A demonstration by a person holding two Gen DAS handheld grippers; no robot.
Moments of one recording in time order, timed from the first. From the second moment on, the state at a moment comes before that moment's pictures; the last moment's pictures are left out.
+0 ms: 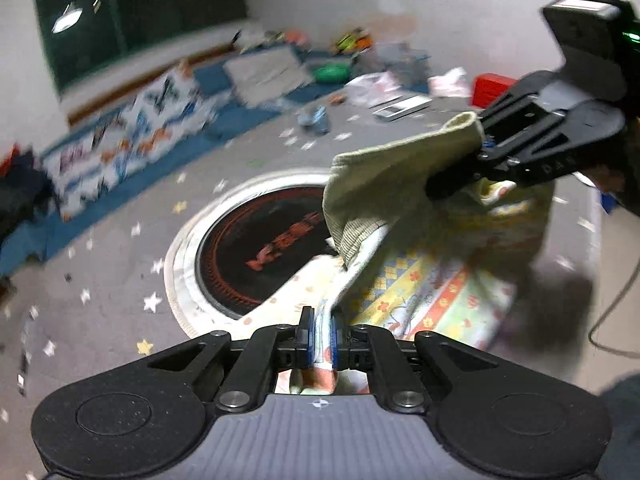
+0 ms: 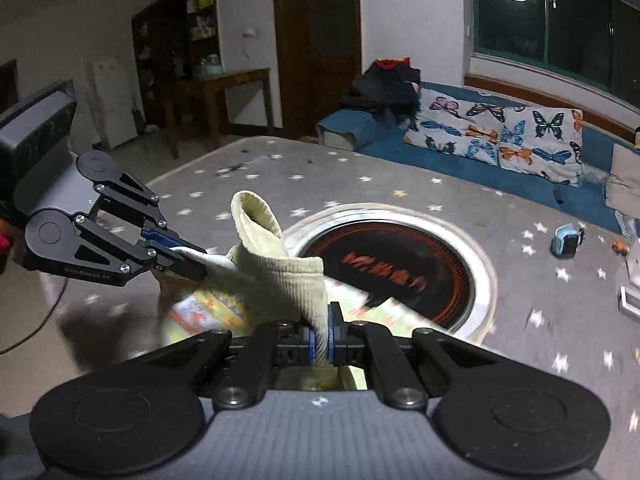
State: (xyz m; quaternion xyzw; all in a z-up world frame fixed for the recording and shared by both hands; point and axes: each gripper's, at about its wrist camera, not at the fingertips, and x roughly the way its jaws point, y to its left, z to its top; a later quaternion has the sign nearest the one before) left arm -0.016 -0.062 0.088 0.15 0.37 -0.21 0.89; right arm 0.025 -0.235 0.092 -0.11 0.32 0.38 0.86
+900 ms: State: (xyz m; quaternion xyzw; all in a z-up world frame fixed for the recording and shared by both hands) left arm 0.010 -0.027 0.056 0.02 0.36 -0.03 0.93; right arm 0.050 -0.277 0.002 -0.01 0.34 0.24 0.91
